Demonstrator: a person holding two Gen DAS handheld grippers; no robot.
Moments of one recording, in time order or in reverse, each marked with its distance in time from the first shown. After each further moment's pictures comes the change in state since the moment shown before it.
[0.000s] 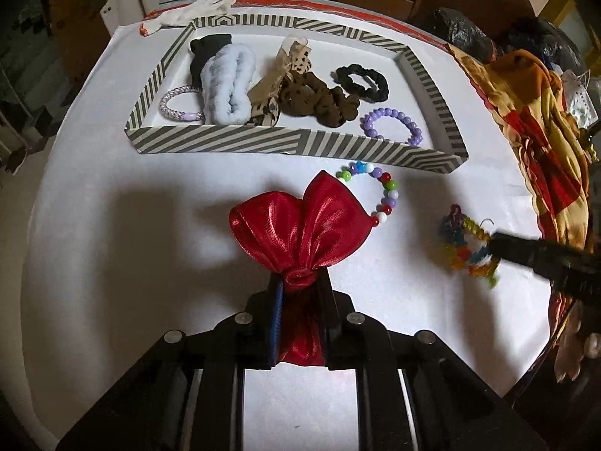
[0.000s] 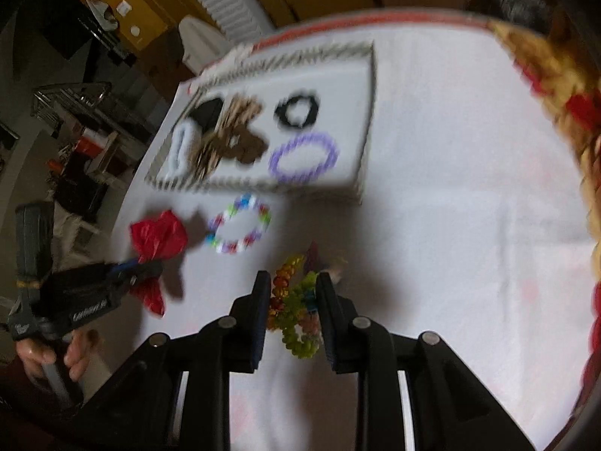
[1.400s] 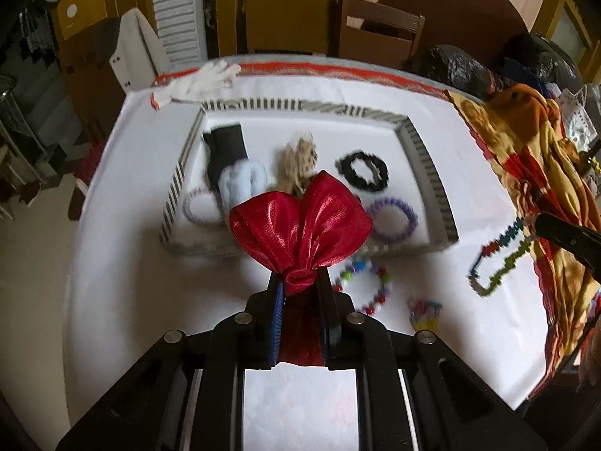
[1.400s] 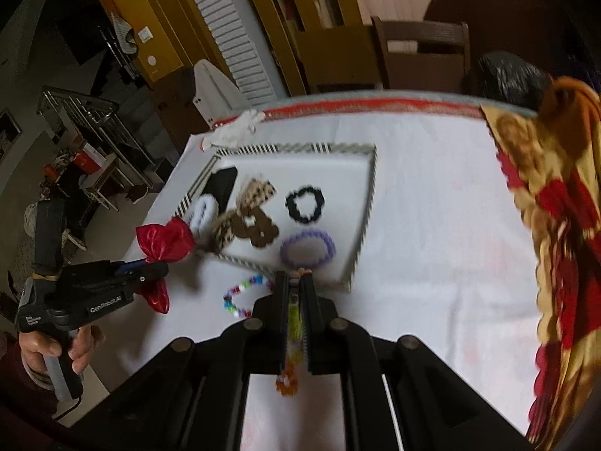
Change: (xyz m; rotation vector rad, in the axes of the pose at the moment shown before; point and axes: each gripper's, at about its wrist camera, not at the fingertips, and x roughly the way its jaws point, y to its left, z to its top) left arm -0.045 -0.004 0.067 0.031 -0.164 0.065; right arm -0.076 0.044 0.052 -0.122 -0.234 -0.115
